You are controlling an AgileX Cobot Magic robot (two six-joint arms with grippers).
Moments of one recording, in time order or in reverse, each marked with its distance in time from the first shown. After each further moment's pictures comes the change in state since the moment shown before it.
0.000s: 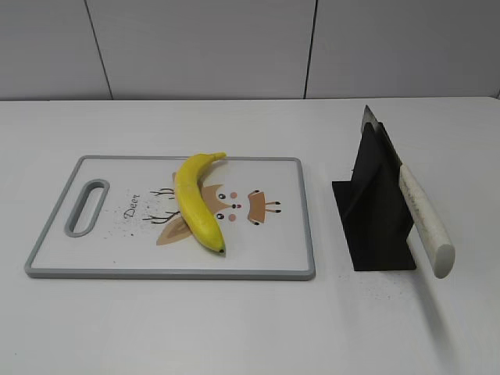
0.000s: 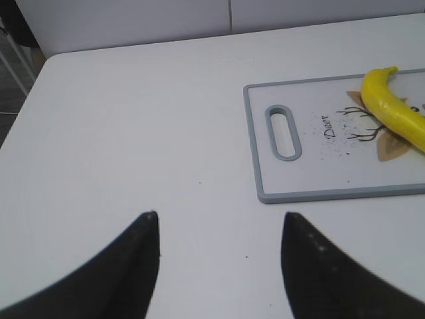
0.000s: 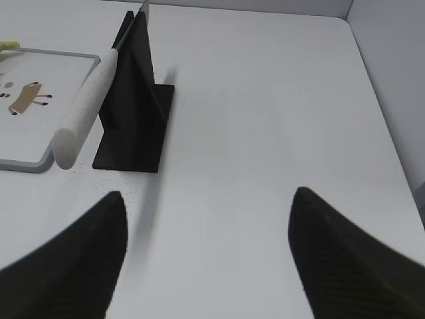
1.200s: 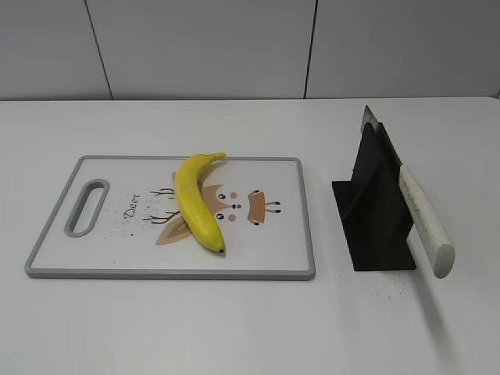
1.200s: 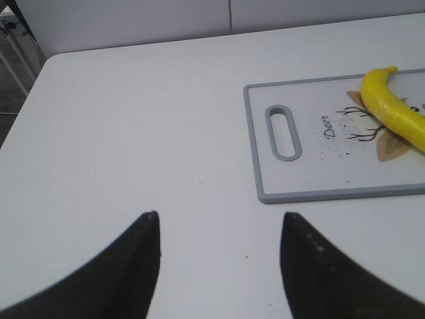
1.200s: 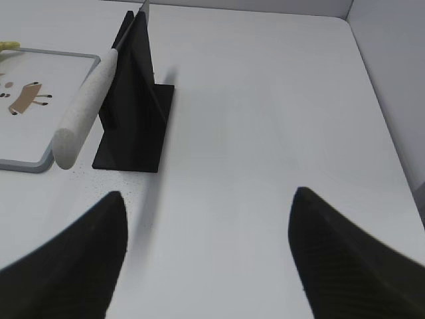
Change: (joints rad) left arm 0.000 0.000 0.000 0.000 0.000 0.000; right arm 0.000 0.000 0.000 0.000 0.000 0.000
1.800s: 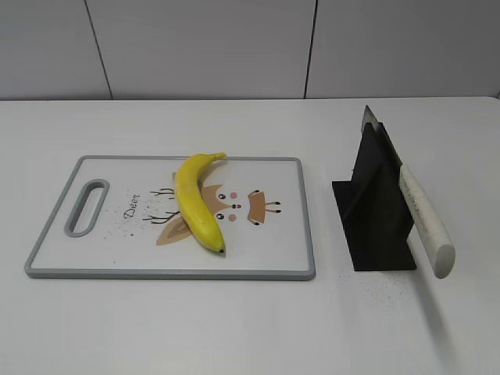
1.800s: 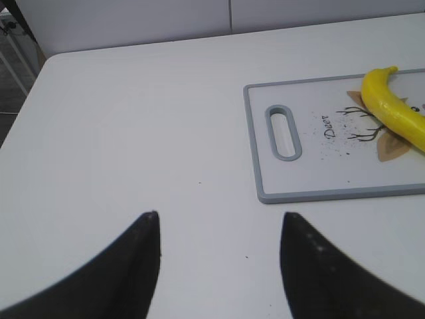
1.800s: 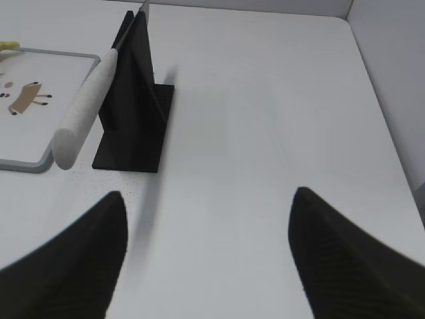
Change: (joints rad) left arm 0.000 0.000 0.000 0.000 0.000 0.000; right arm 0.000 0.000 0.000 0.000 0.000 0.000
